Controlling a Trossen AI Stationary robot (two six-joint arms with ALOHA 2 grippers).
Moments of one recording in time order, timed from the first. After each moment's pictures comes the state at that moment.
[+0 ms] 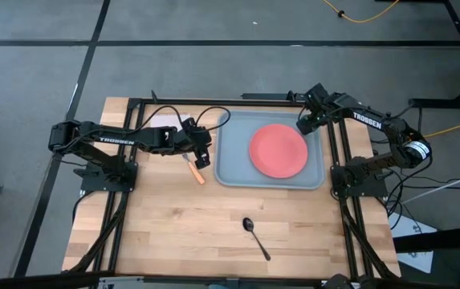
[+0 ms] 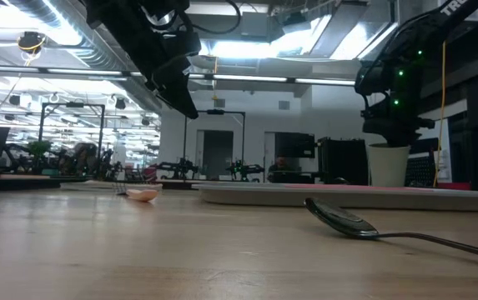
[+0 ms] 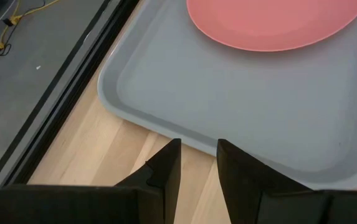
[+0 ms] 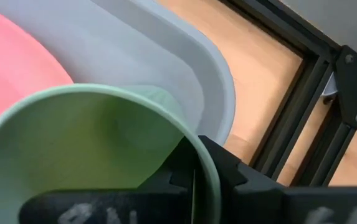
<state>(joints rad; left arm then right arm) 0.14 1.36 0.88 -0.28 -0.37 -0.04 -0.95 1.34 0.84 -0.79 0.20 0.07</state>
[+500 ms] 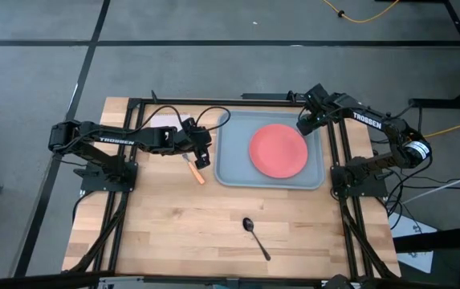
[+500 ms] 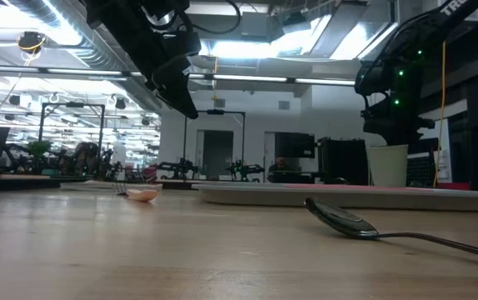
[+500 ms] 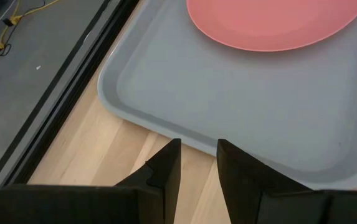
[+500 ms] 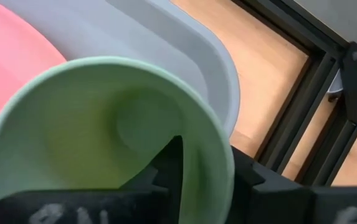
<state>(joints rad) 0.14 1.36 0.88 -0.28 -0.37 -0.04 -0.94 1.34 0.84 -0.80 0.19 0.07</state>
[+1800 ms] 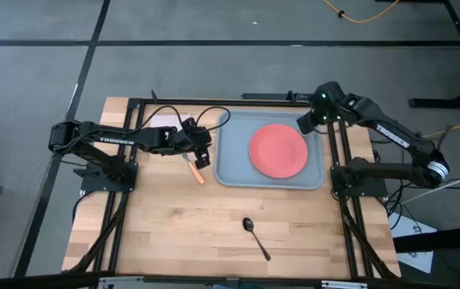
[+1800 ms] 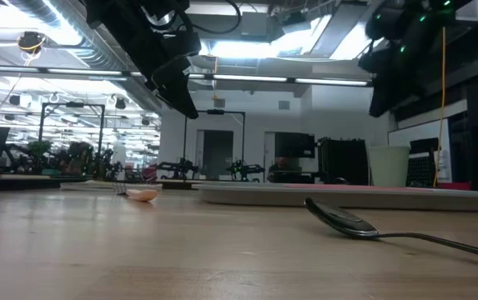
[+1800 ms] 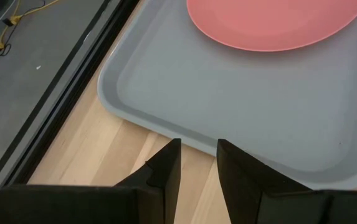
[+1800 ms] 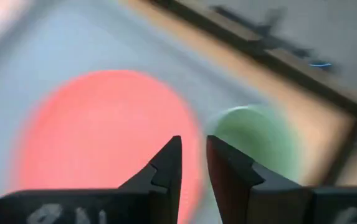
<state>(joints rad) 0.14 1.36 0.88 -0.28 -0.37 -0.04 -0.79 1.06 0.94 -0.86 0.00 0.18</state>
